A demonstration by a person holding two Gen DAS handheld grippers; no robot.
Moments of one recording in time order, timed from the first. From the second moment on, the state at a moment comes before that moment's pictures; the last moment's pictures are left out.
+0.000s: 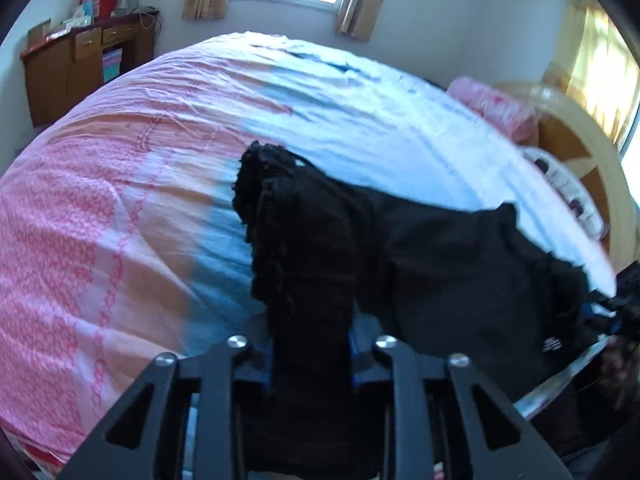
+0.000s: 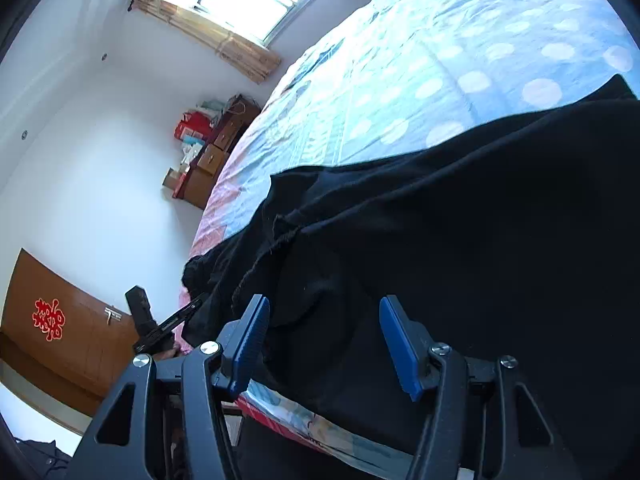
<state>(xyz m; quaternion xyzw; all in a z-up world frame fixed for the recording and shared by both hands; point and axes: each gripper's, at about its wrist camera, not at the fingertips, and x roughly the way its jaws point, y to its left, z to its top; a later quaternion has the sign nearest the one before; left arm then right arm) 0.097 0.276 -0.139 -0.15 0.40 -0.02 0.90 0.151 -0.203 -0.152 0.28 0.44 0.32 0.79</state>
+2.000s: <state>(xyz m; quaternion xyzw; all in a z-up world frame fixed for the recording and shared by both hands) 0.104 -0.008 -0.149 0.02 0.38 -0.21 0.90 0.073 -0.327 -0.109 0.11 0.43 0.21 0.87</state>
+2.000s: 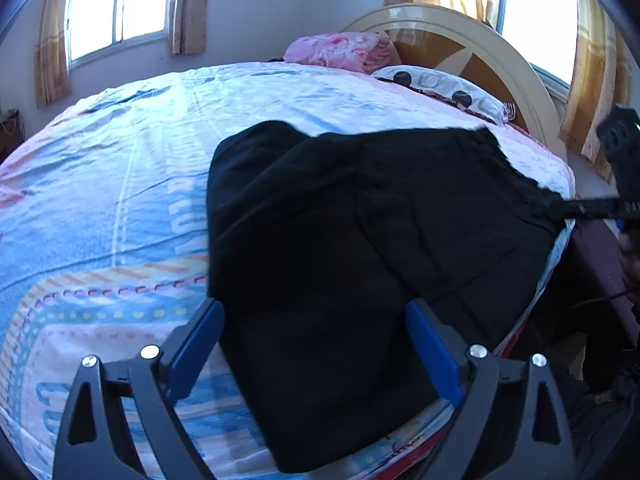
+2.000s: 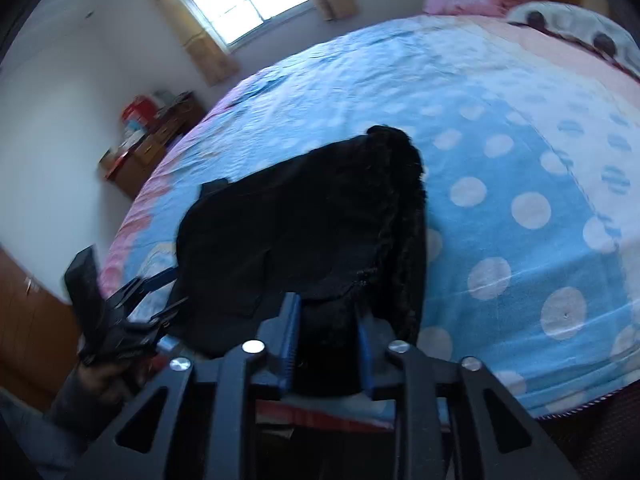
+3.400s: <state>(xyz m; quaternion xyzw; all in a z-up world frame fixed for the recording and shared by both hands) 0.111 0.023 -0.160 -0.01 0.42 -0.16 0.89 0.269 -0.103 -0.115 -0.01 0.53 0.35 0.77</state>
